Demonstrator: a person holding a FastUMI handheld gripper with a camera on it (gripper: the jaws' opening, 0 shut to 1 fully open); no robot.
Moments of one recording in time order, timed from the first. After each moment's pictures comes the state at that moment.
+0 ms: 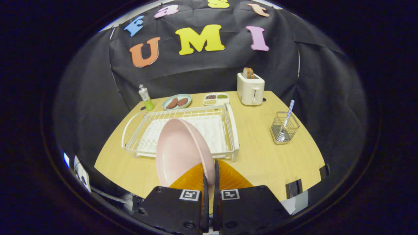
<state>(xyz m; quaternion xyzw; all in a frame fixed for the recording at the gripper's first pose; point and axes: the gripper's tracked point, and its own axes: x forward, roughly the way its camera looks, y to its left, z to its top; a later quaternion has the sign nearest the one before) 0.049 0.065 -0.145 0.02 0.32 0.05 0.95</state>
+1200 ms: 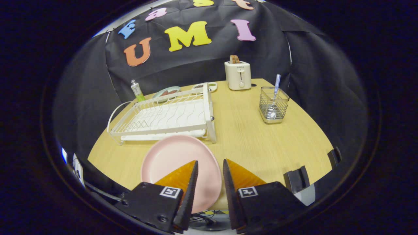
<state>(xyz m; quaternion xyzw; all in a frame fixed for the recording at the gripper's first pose) 0.051 -0.008 -0.208 0.05 0.29 0.04 0.95</state>
